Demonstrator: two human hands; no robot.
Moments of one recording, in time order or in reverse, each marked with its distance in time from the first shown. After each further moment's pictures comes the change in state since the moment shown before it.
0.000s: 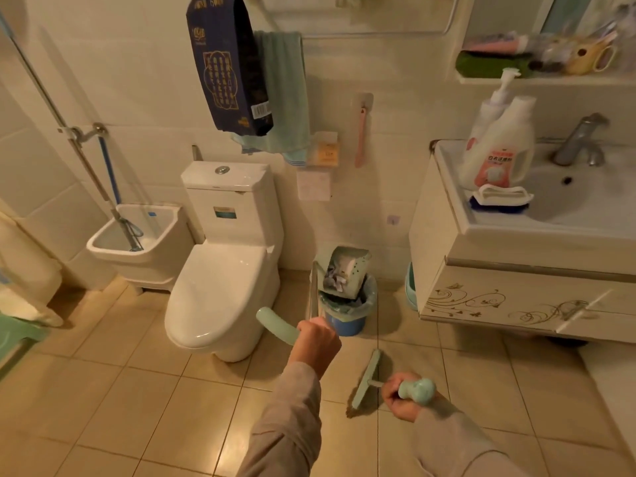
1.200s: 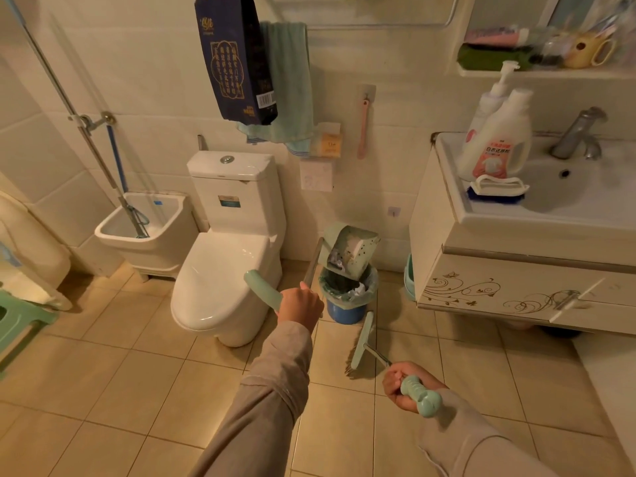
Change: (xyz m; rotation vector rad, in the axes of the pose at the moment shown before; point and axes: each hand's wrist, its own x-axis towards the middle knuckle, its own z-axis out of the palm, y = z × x) left_hand -0.006 -0.021 -0.016 0.032 -0.083 -0.117; right_hand 0.016 -0.005 -0.046 -0.217 -0.225 0.147
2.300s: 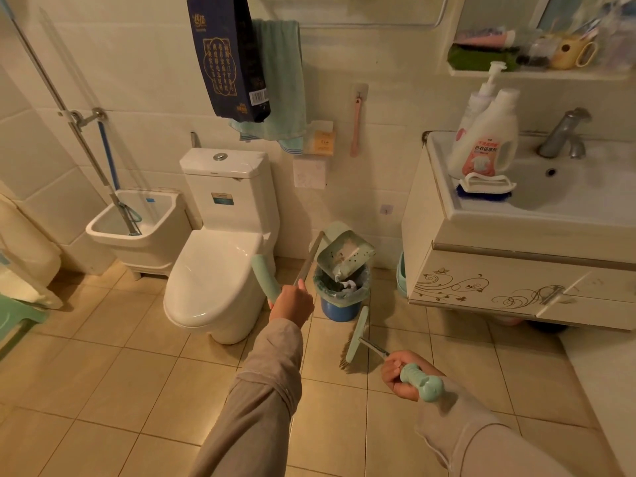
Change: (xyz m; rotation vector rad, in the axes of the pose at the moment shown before) left_hand -0.008 0.000 0.002 0.179 0.007 0.116; right_hand -0.016 -0.010 0.006 0.011 0.025 -0.007
